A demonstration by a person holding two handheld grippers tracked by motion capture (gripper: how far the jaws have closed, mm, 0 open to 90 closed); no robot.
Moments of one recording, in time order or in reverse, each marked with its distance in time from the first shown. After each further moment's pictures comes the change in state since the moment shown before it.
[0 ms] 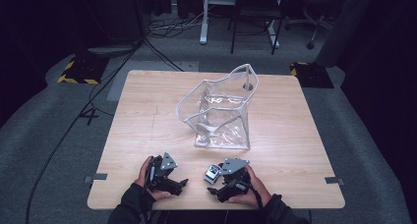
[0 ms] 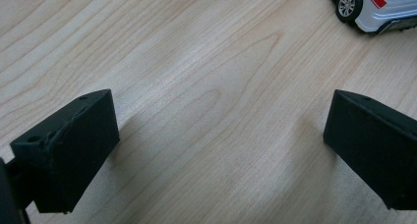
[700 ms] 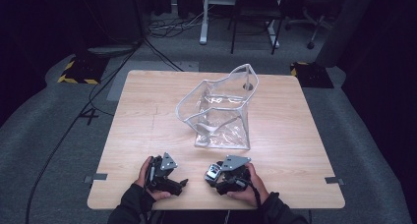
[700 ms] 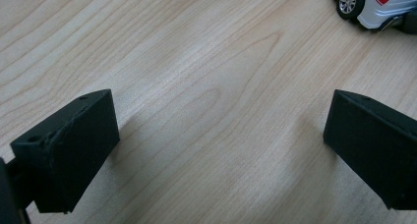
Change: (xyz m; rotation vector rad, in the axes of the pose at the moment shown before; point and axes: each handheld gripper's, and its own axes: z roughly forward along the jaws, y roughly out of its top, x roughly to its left) left arm 0.000 -0.001 0.000 0.000 0.002 -0.004; right arm -0.008 0.002 0.001 -0.048 -0.034 0.034
